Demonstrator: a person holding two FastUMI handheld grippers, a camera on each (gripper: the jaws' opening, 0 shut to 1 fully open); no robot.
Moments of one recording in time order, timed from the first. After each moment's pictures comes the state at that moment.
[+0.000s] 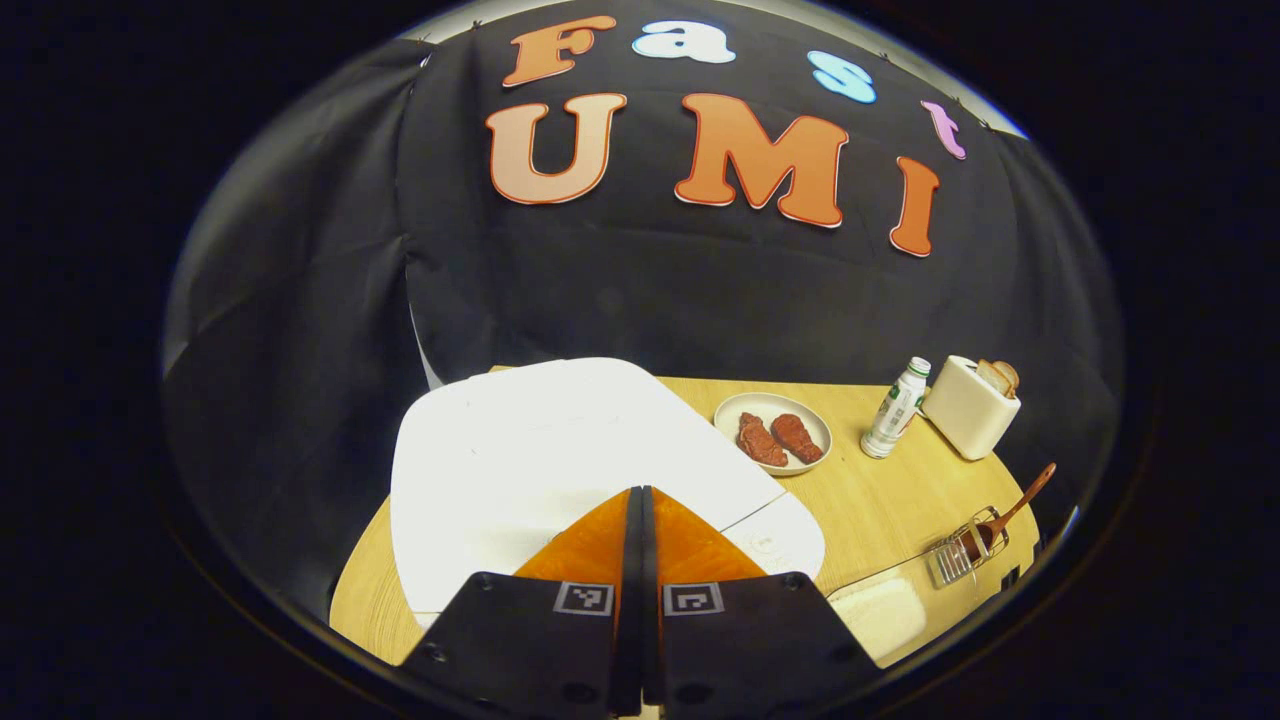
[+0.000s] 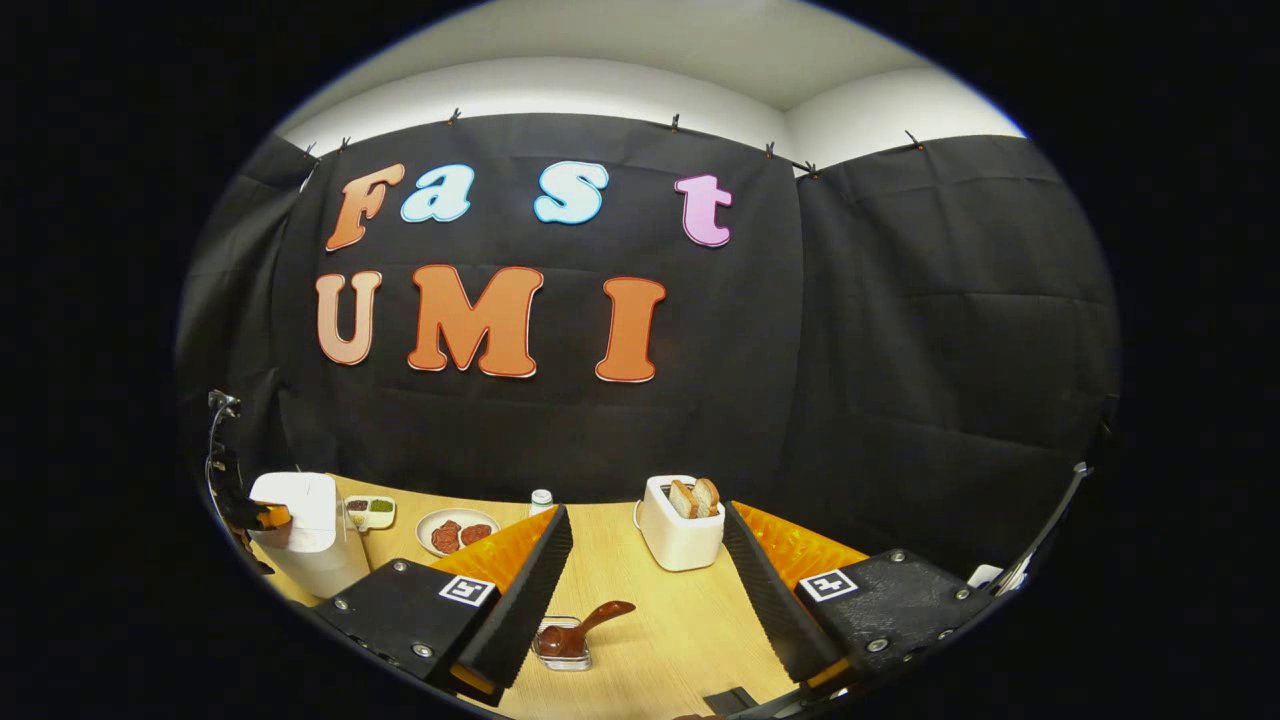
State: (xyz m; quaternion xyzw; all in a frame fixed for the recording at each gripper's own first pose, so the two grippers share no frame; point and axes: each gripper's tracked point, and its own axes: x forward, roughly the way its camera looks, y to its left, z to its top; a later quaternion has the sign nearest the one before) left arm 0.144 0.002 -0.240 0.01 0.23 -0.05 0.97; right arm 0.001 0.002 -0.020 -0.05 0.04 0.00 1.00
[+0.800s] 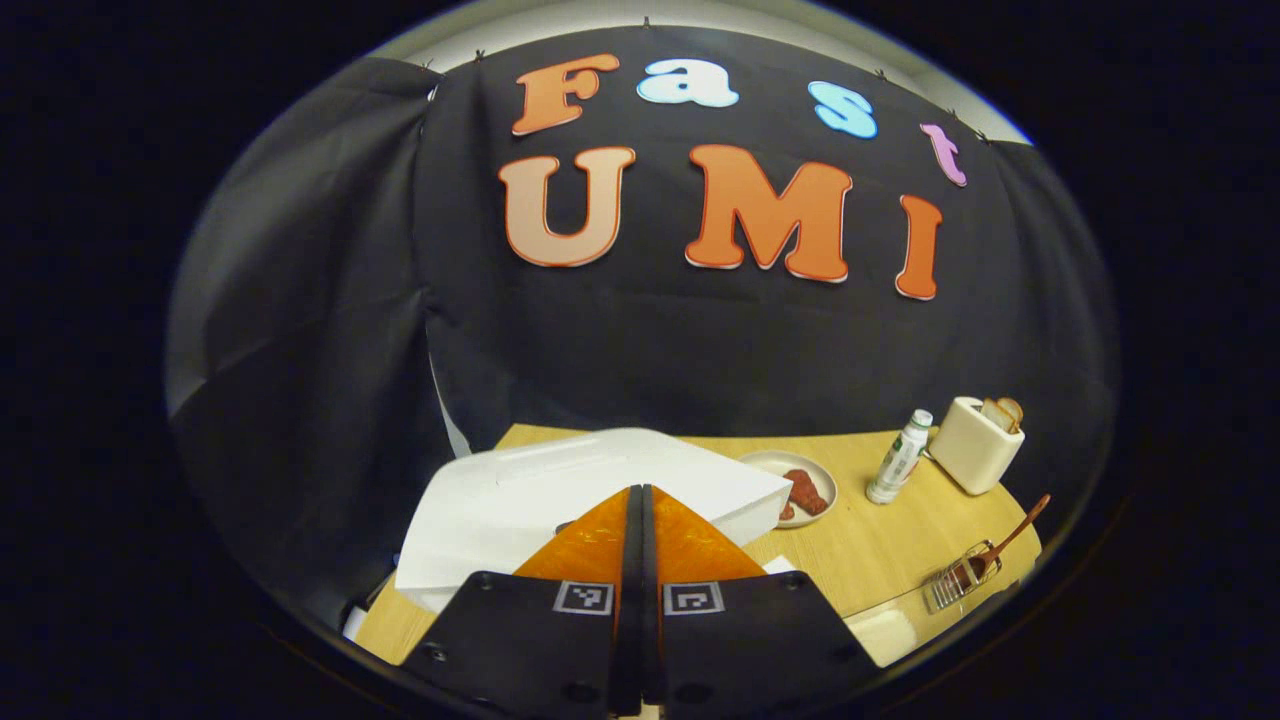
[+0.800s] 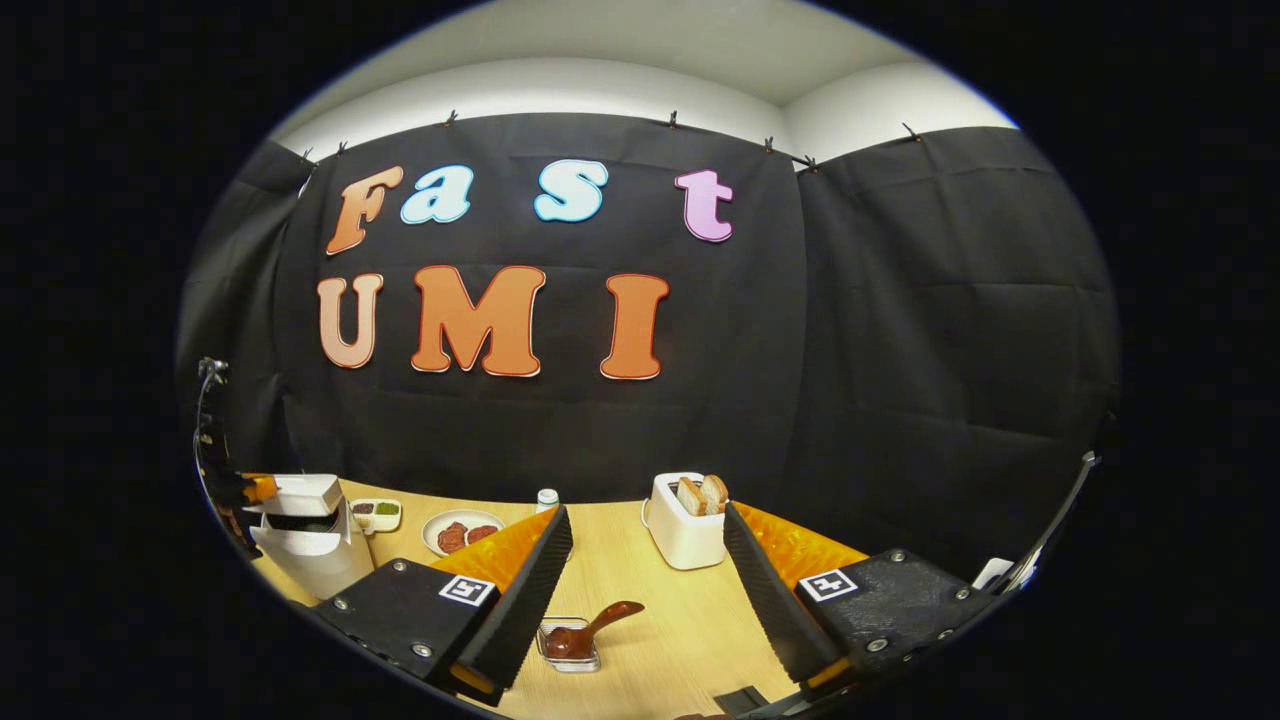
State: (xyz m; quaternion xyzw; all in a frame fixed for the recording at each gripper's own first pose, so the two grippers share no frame) left arm 0.154 0.014 -0.131 0.03 0.12 -0.02 0.99; right arm 0.006 0.008 -0.027 -0.04 0.04 0.01 1.00
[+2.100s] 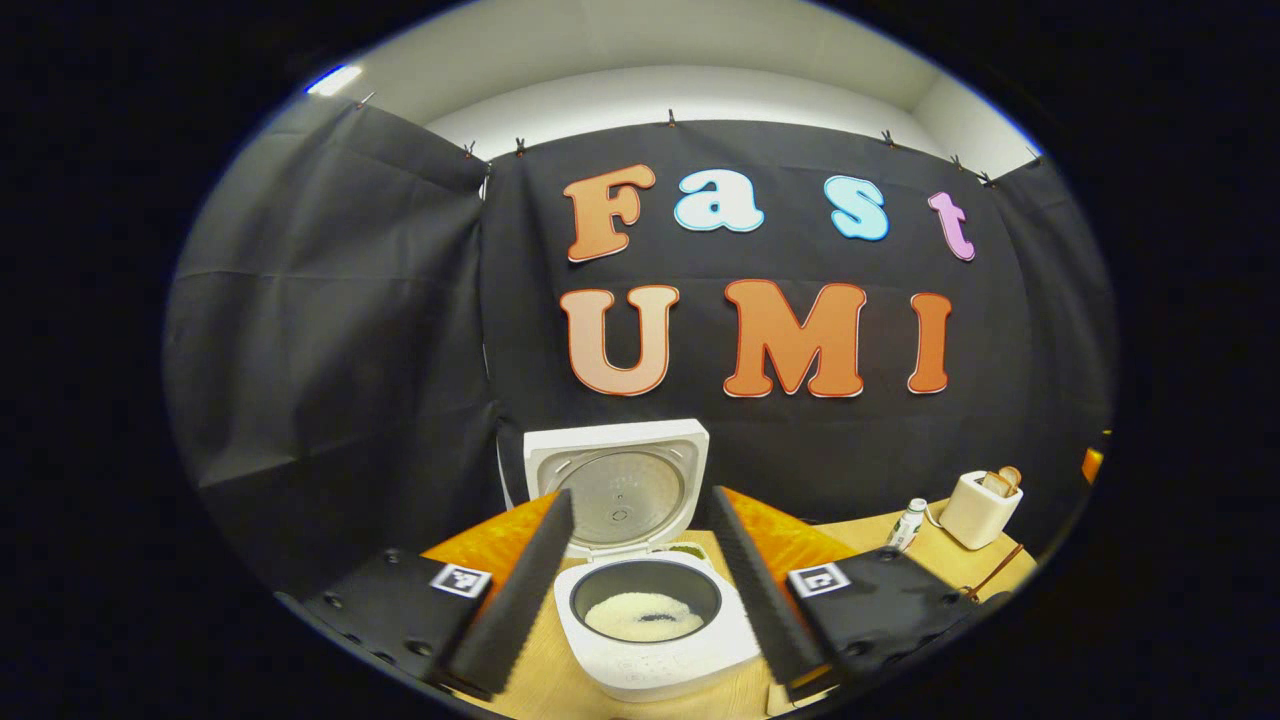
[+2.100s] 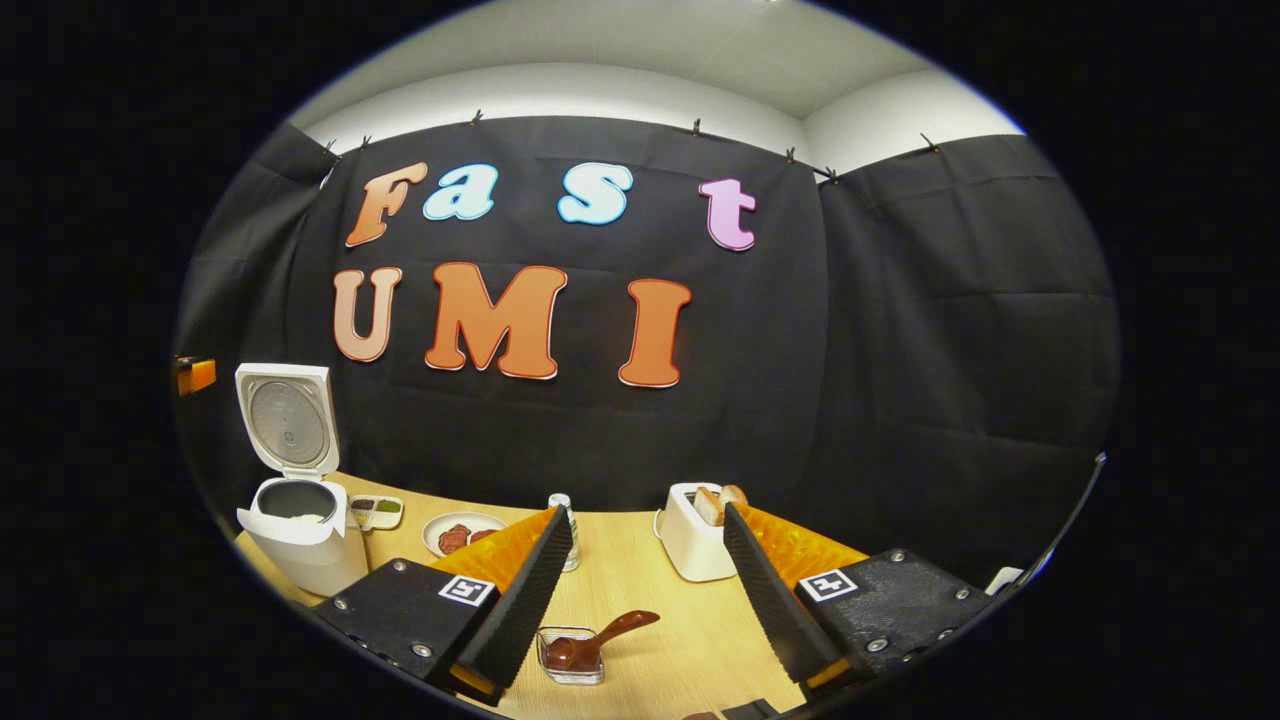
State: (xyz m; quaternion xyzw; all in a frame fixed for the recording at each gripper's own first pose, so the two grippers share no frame) left arm 0.060 0.050 -0.004 0.03 0.00 0.03 1.00; right arm 0.028 0.030 -0.057 -0.05 0.02 0.04 1.00
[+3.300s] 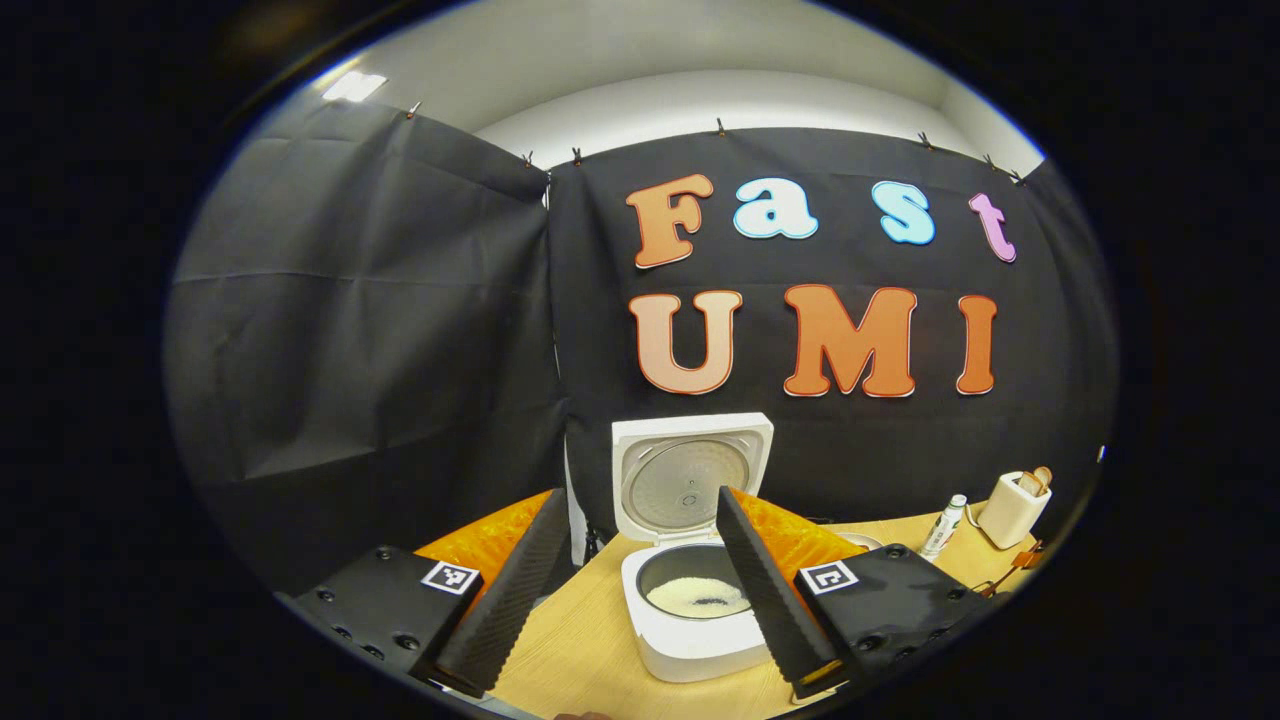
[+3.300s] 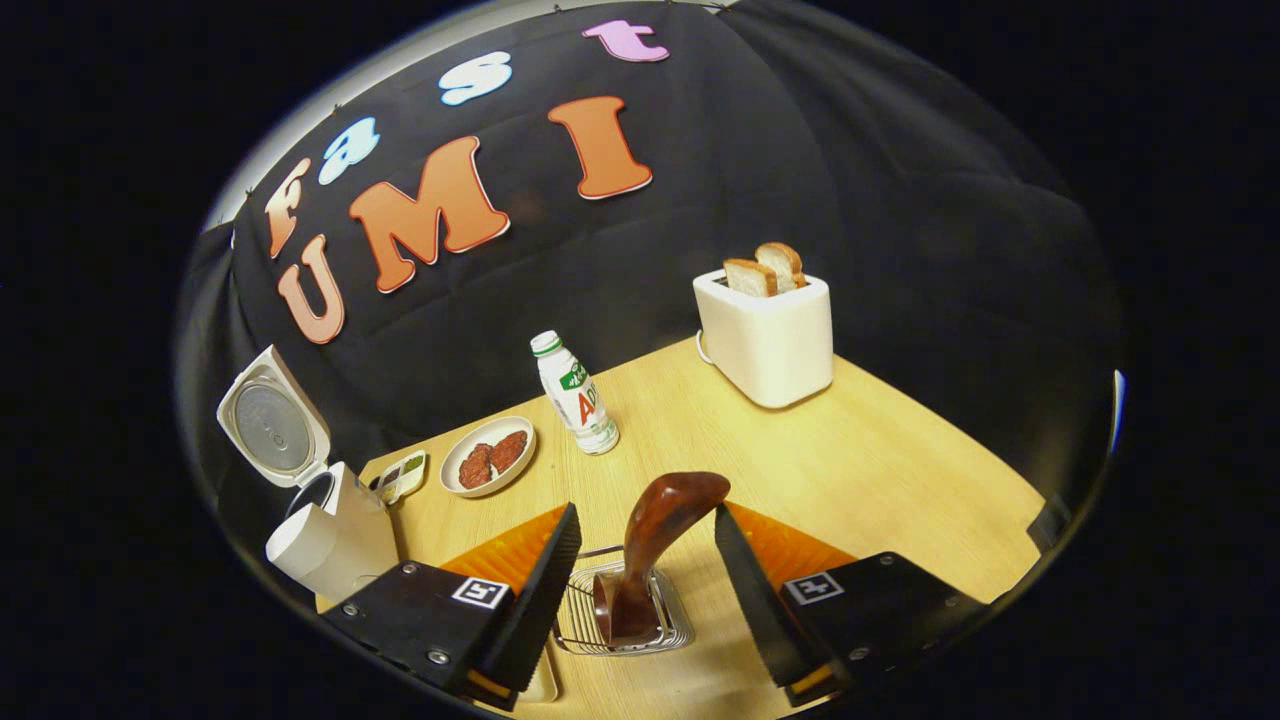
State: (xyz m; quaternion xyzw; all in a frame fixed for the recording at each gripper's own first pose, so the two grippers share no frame) left arm 0.001 0.101 -0.008 0.03 0.00 0.12 0.99; right arm 0.101 0.049 -0.291 0.14 0.26 0.06 0.95
